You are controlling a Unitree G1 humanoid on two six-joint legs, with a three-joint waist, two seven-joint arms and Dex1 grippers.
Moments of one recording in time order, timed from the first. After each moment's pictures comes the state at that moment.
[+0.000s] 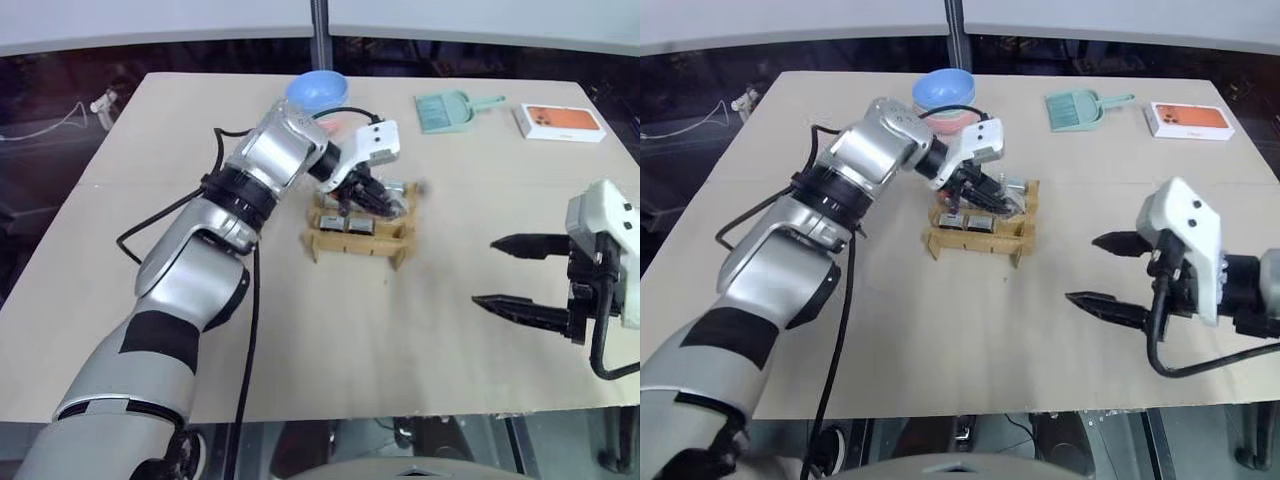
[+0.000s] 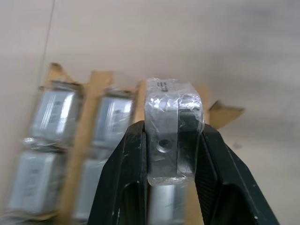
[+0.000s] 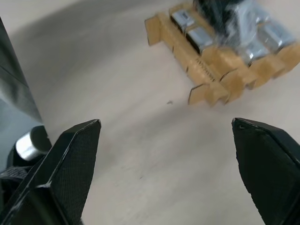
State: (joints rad) left arm -1.39 0.42 -0.61 0.76 -0.08 0.42 -1.42; right arm -0.22 -1.09 -0.58 -0.79 1.32 1.30 0.59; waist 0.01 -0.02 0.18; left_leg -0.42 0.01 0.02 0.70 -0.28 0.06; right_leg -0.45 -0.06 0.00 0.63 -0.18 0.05
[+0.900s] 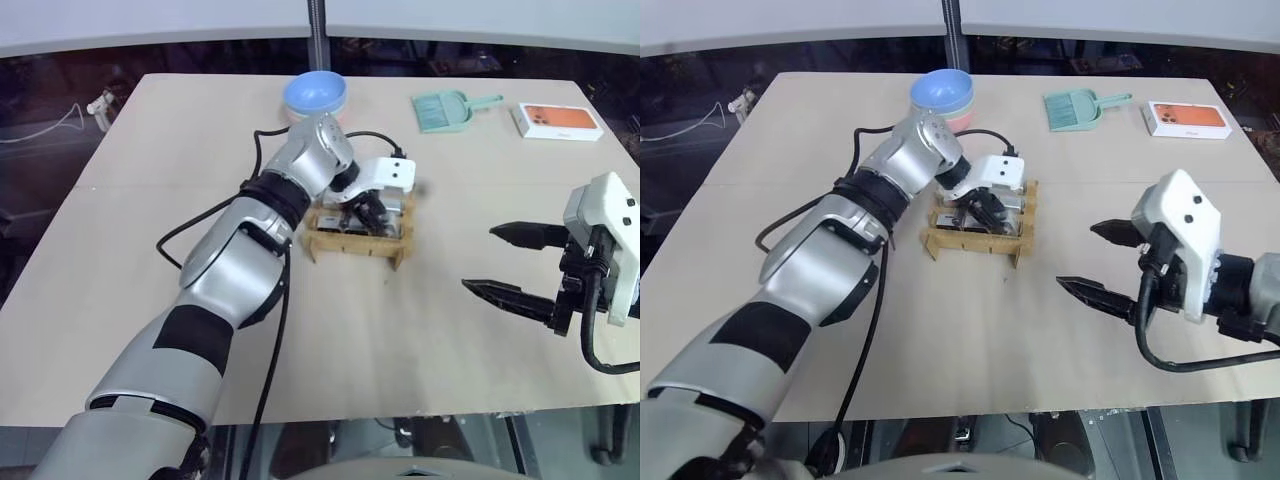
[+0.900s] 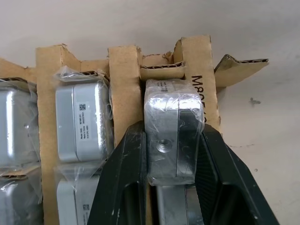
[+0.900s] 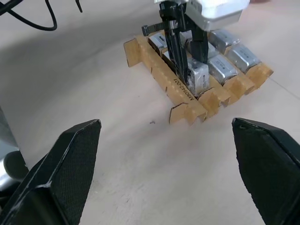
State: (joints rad) left arm -1.41 0.26 -0.59 1.00 0.23 0.19 -1.49; right arm -0.12 -1.17 -0.56 -0.81 1.46 1.06 0.36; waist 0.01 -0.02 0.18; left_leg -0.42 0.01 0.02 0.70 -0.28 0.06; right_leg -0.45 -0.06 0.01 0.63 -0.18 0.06
